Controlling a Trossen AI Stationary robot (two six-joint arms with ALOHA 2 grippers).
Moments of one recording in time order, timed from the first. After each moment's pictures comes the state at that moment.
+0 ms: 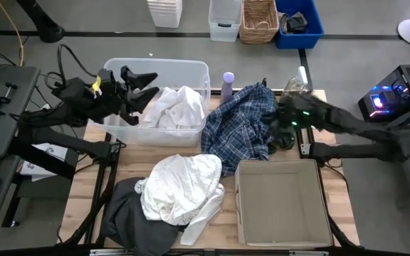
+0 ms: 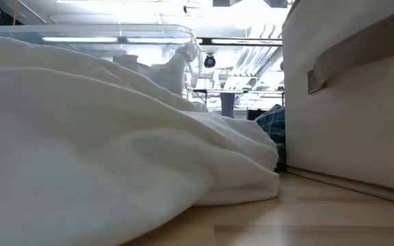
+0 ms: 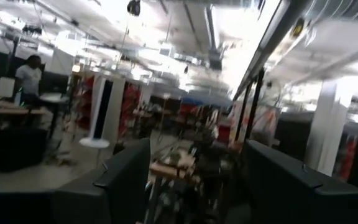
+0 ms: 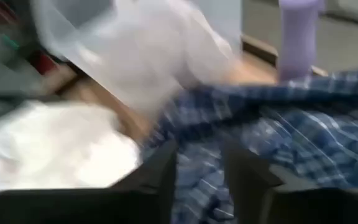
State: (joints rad) left arm 0.02 0.94 1.23 0.06 -0.28 -0.12; right arm -0.30 0.84 0.89 -0.62 0.06 0.42
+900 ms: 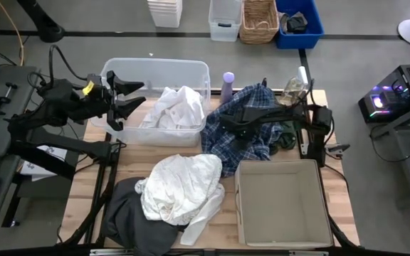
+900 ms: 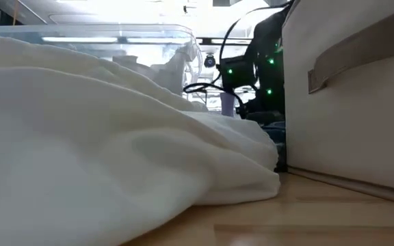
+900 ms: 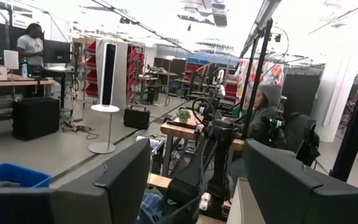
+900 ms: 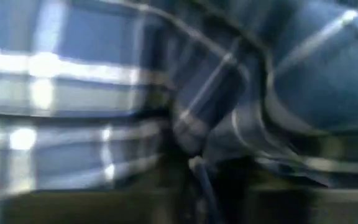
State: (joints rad) left arm 0.03 0.79 1.23 -0.27 -0.26 -0.10; right arm -0.26 1.89 1.24 -0.99 0.12 0.43
